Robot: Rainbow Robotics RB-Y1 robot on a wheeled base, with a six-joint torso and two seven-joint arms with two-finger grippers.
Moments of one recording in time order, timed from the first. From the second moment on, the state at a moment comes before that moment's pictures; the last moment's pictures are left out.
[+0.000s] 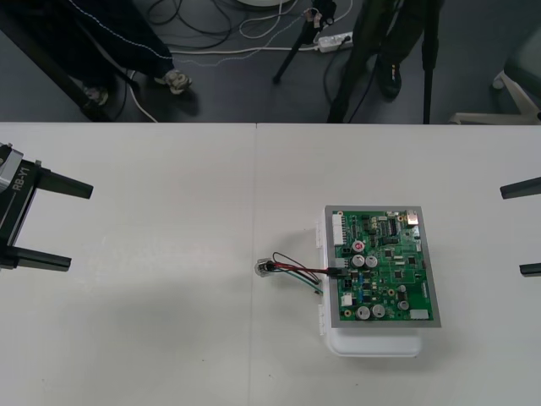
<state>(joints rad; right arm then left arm) -0.03 -1.04 -0.29 -1.77 1.20 -1.55 -0.10 -0.15 1.06 0.13 -1.74 -1.11 -1.53 0.22</state>
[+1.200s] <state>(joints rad) -0.03 -1.04 -0.29 -1.77 1.20 -1.55 -0.10 -0.15 1.06 0.13 -1.74 -1.11 -1.53 0.22</state>
